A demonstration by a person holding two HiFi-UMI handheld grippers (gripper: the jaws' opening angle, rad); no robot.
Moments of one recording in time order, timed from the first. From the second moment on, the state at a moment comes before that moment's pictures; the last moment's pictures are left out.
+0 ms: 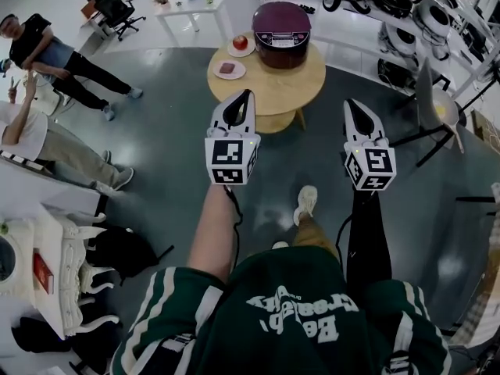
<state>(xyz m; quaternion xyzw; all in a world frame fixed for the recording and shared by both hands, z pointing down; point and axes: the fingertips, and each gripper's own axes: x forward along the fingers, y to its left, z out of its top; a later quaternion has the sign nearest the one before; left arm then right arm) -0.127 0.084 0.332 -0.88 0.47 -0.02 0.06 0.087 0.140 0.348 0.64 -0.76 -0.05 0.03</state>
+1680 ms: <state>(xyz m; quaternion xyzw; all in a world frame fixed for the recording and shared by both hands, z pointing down) 0.040 -0.320 0.439 -0.87 0.47 -0.14 0.01 0.126 -0.320 0.448 0.47 -0.88 0.05 0.07</state>
